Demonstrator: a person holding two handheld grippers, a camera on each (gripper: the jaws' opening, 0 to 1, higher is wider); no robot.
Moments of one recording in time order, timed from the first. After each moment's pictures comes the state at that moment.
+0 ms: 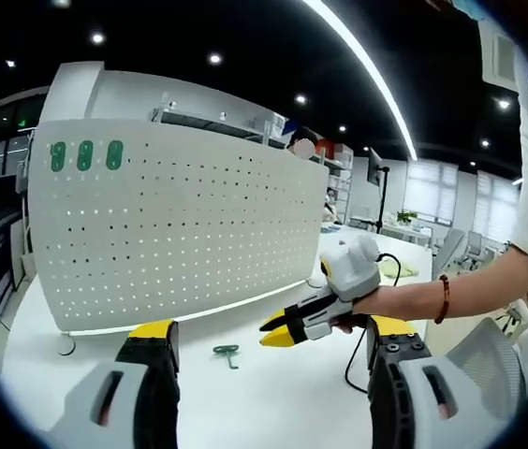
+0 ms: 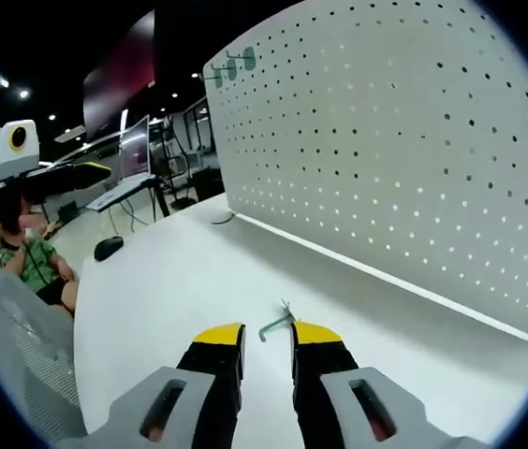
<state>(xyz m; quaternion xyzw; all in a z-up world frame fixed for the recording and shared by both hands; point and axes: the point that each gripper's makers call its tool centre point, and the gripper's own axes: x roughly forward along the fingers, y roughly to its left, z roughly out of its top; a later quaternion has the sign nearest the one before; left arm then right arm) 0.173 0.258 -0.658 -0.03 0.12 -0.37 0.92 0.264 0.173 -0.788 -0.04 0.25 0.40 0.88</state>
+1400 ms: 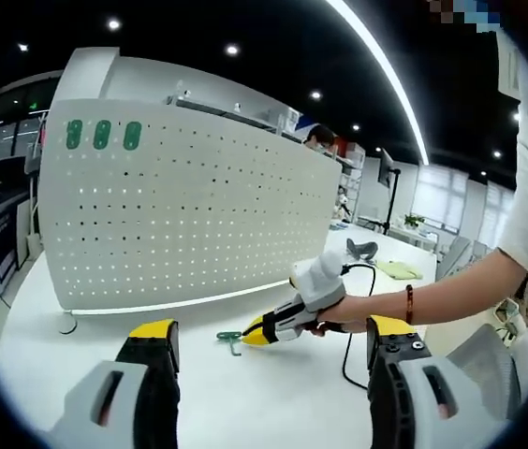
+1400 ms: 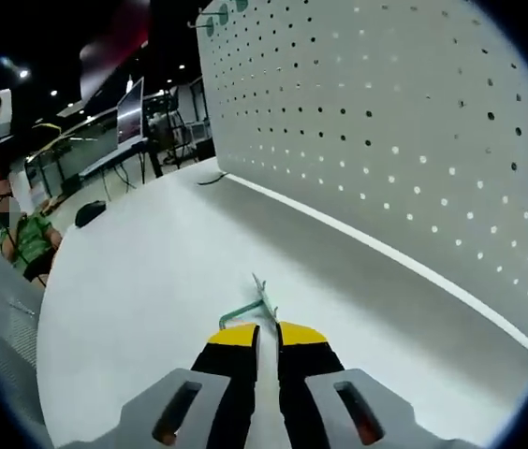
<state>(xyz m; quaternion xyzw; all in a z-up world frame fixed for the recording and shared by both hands) 0.172 0.269 -0.672 -0.05 0.15 -0.35 0.92 0.300 0.182 -0.845 -0.09 0.29 0.41 0.86</state>
